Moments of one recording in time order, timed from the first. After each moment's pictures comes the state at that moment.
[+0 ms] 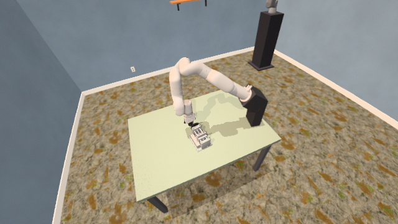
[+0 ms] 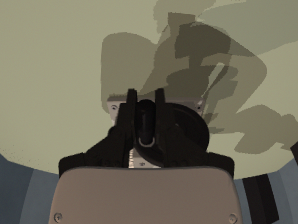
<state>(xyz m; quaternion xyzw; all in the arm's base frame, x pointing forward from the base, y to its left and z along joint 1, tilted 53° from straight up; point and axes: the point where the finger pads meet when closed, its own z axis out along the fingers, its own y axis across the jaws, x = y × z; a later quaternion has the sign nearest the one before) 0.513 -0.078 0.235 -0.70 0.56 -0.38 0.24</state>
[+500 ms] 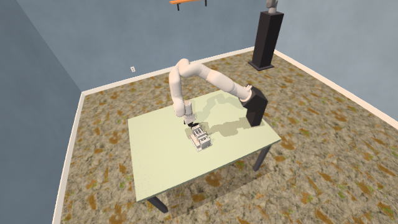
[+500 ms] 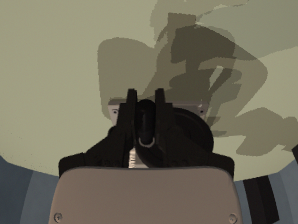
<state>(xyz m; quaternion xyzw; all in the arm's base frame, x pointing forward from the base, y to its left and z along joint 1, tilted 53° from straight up) 0.521 -0.078 0.232 -0.70 0.56 -0.38 0.24</state>
